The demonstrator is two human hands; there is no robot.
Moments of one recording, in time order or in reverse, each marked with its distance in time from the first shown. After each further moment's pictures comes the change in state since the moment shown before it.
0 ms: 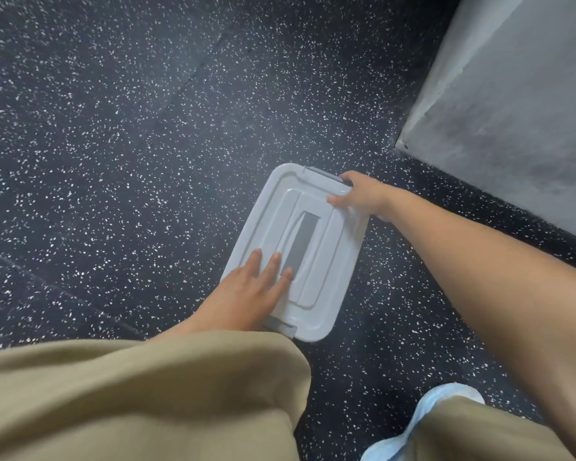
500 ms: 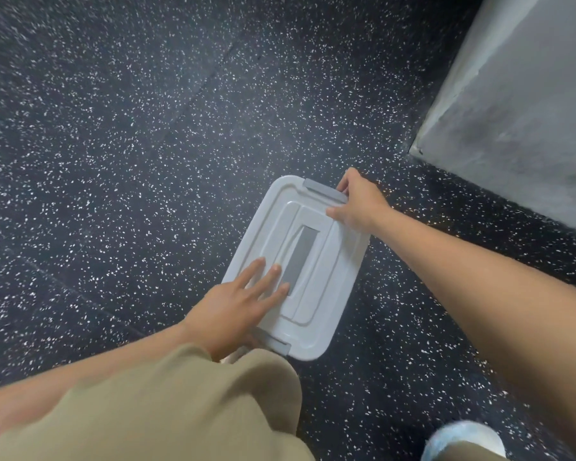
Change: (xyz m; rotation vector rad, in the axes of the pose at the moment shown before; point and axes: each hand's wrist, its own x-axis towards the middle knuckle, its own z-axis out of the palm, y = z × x) left_hand 0.000 -0.010 -0.010 -0.019 -0.104 -0.024; right_hand 0.002 -0.006 0.006 -0.144 0.196 -0.120
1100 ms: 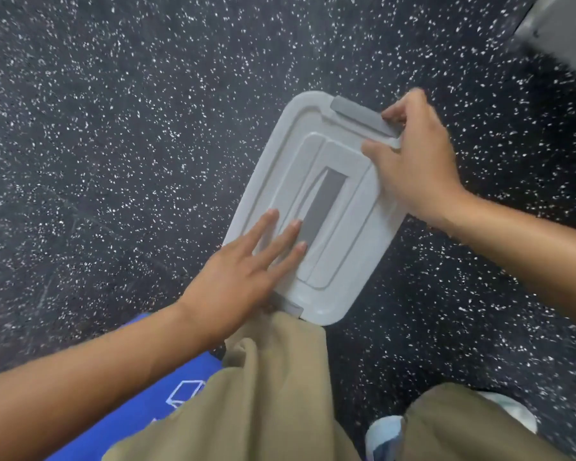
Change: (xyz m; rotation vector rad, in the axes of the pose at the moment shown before) left_hand 0.000 0.017 -0.010 -0.109 -0.018 -0.071; right_hand -0.013 0.023 0.019 0.210 0.106 -0.126
